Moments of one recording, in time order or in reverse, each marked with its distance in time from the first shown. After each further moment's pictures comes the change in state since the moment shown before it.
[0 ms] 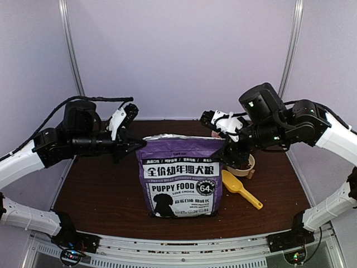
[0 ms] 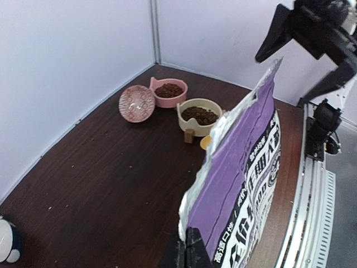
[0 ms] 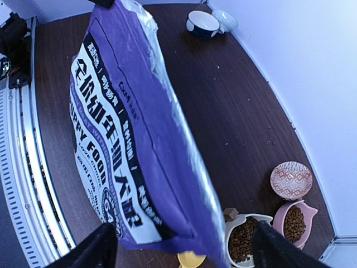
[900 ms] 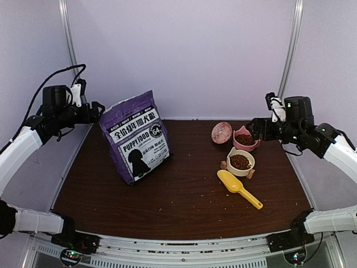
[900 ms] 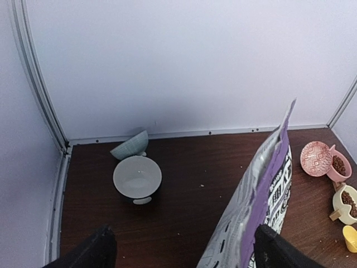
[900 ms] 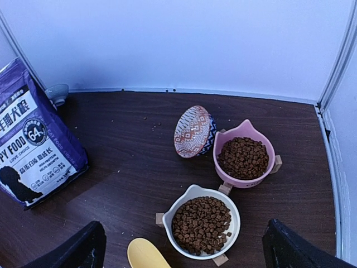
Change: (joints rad) left arm 0.651 0.082 0.082 0.032 -0.151 -0.197; right arm -0.583 -0.293 -0.465 0.441 -0.007 0.470
